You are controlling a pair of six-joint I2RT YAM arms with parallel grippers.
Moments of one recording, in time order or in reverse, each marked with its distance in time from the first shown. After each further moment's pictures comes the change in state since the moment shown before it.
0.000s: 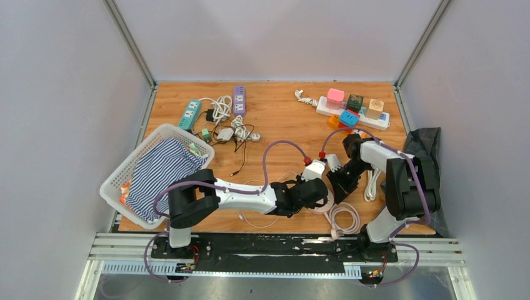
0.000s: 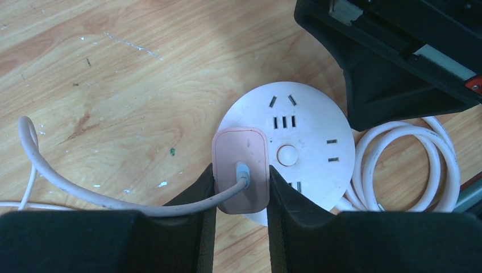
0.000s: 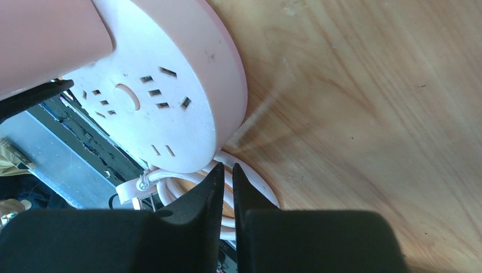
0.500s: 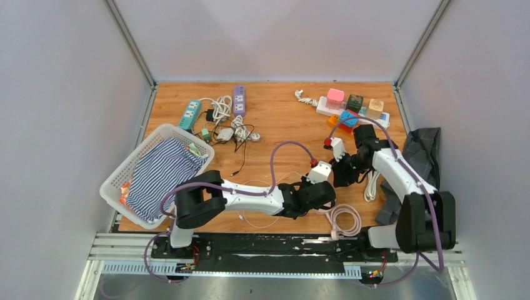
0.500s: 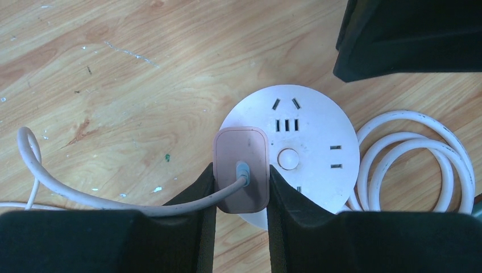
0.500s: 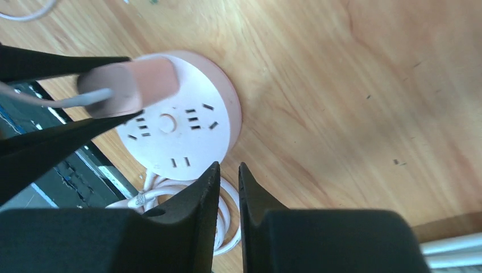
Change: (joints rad) left arm -0.026 0.055 0.083 -0.068 -0.074 0.003; right arm -0.010 -0.235 0.002 0.084 -0.045 -0.030
